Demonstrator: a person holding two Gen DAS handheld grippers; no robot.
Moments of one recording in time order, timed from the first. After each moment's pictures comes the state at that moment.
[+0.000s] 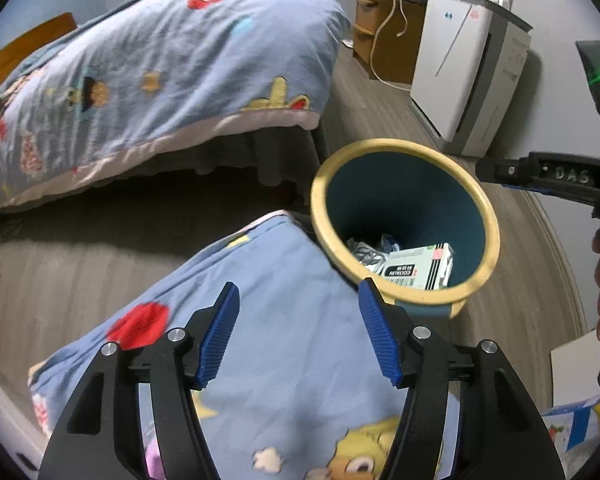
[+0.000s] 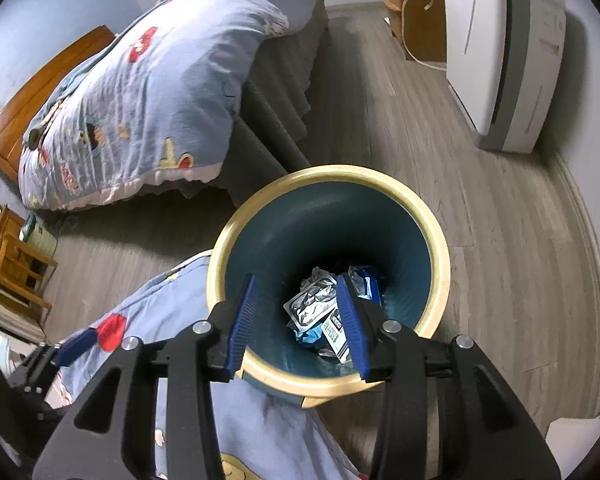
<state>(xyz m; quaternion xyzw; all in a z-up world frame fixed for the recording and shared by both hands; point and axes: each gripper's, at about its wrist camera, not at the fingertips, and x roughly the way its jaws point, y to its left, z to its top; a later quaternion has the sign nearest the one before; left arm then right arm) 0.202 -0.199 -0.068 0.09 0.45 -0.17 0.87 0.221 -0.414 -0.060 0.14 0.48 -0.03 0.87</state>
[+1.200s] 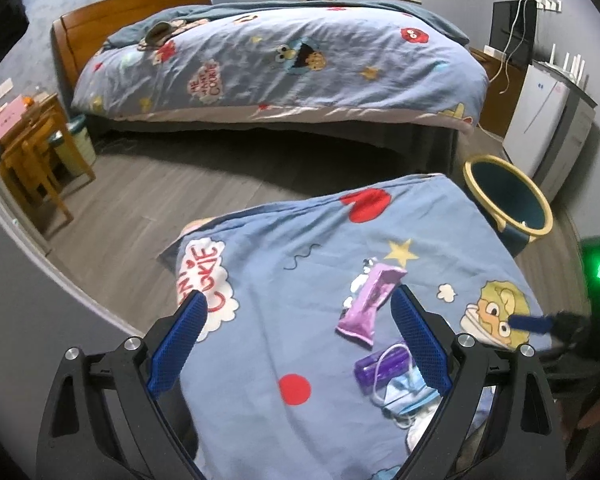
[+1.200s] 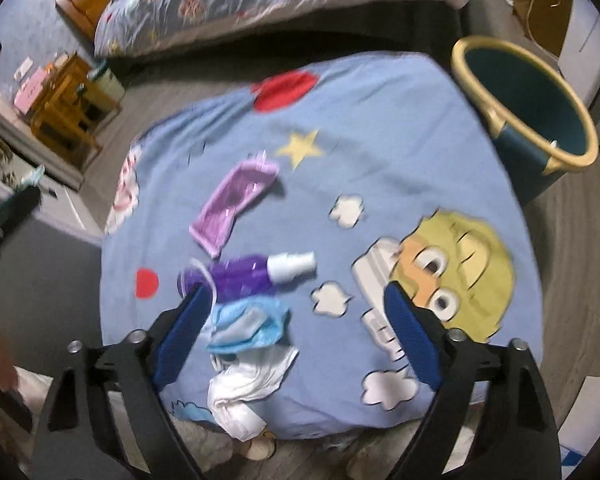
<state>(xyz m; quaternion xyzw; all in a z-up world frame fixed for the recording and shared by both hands) 0.022 0.064 -0.035 0.02 0.42 -0.01 0.91 0.052 -0.148 -0.127 0.05 0.59 0.14 0.79</state>
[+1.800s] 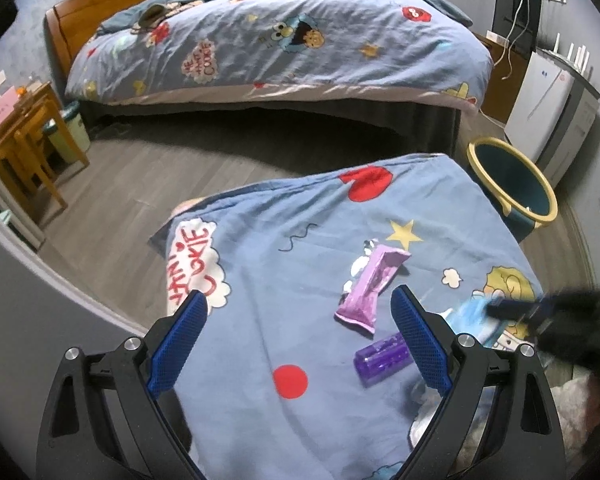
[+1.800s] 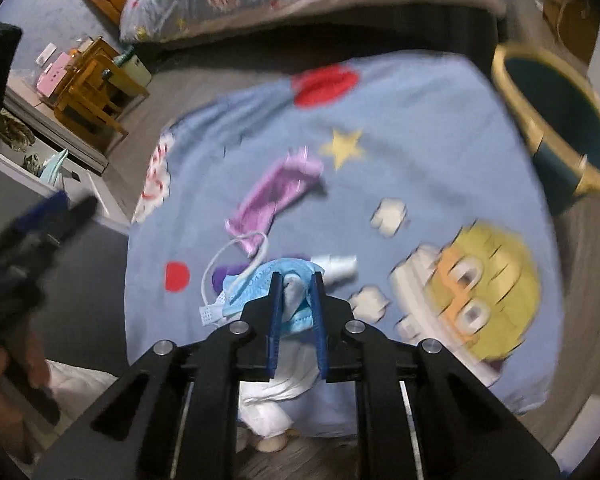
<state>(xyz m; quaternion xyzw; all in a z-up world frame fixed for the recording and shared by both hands) 0.035 0.058 -0.057 0.02 0.45 -0.01 0.89 0.070 -0.147 -0.083 0.03 0.57 0.18 0.80</state>
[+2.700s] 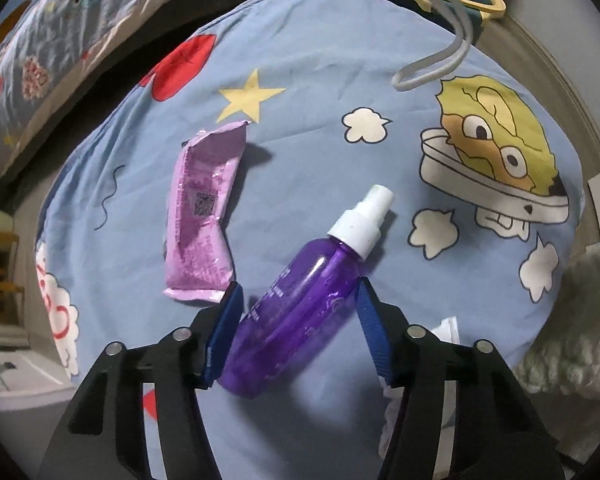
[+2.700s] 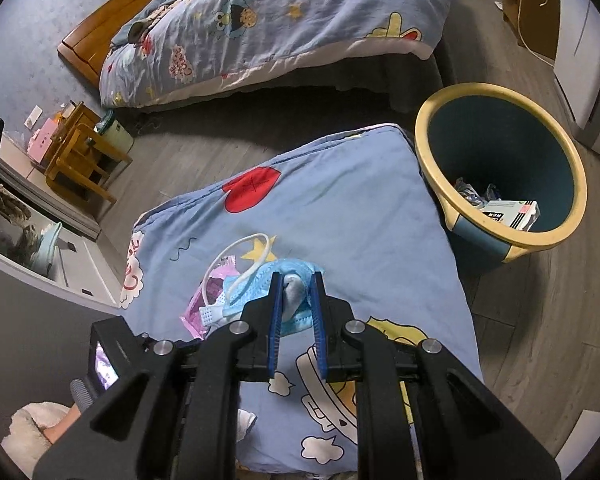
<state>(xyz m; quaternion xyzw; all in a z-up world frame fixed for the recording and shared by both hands) 0.058 -0.068 -0.186 0.21 0.58 -0.16 0.77 0.131 -0.238 -0.067 0.11 0.54 0.15 0.82</state>
